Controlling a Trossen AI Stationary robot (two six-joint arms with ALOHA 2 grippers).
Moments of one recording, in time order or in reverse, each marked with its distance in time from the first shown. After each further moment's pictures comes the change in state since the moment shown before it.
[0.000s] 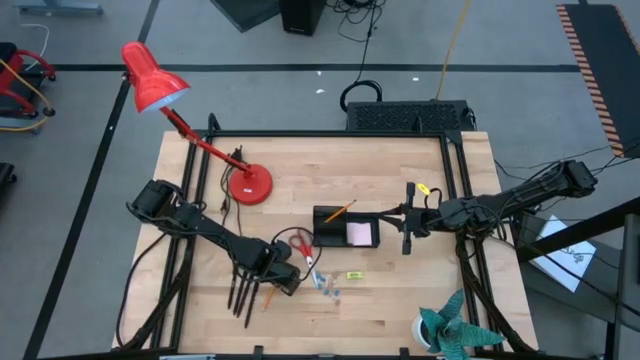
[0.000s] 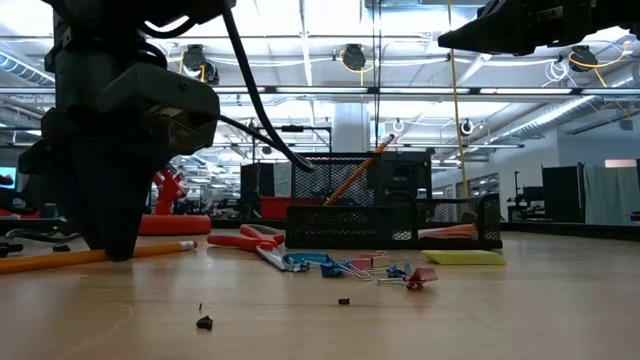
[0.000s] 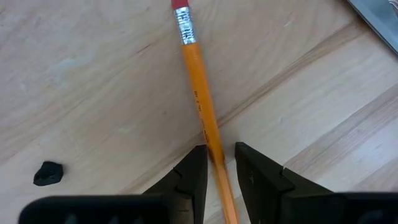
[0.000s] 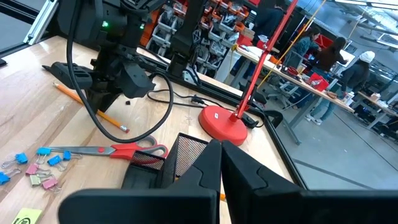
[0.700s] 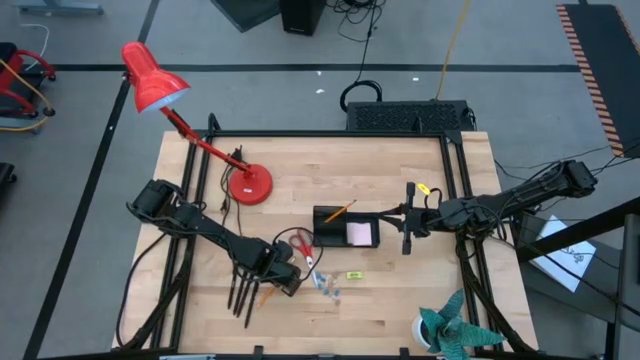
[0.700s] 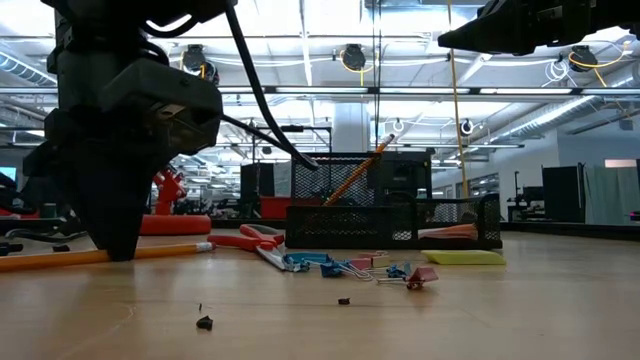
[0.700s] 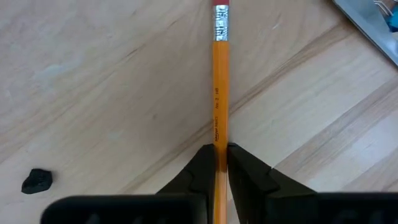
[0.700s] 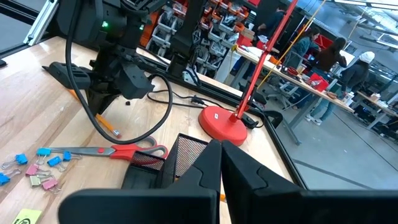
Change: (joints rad) left arm 0.004 0.001 -0.002 0.024 -0.005 0.020; right arm 0.000 0.000 0.000 0.002 0.000 0.001
